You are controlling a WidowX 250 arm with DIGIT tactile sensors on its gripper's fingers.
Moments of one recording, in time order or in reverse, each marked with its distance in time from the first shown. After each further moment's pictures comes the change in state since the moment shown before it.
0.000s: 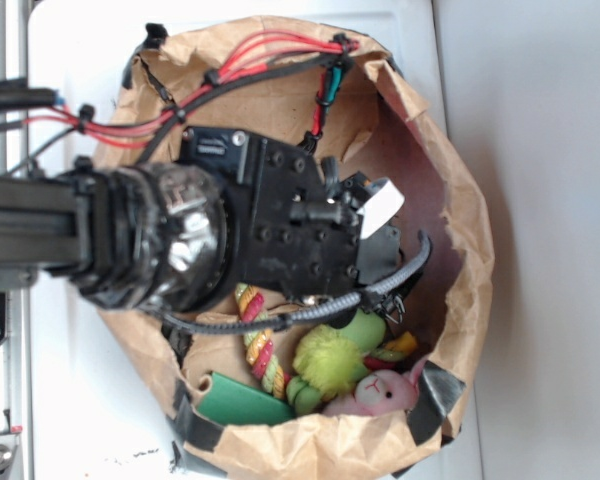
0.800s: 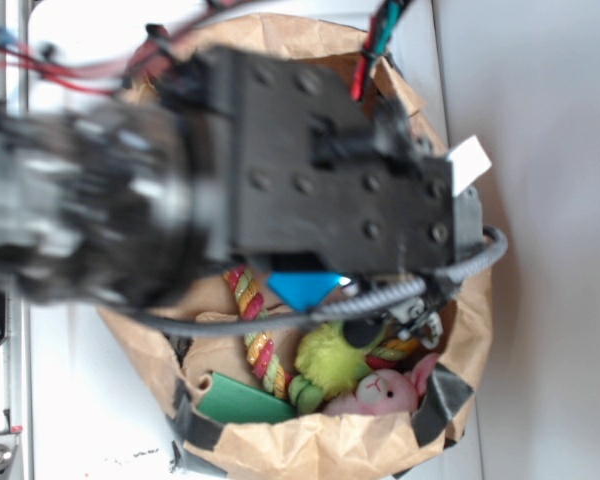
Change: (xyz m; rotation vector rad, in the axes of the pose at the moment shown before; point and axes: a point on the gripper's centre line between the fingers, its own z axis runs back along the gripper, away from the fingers) arm 0.024 0.001 0.083 0.015 0.148 -0.082
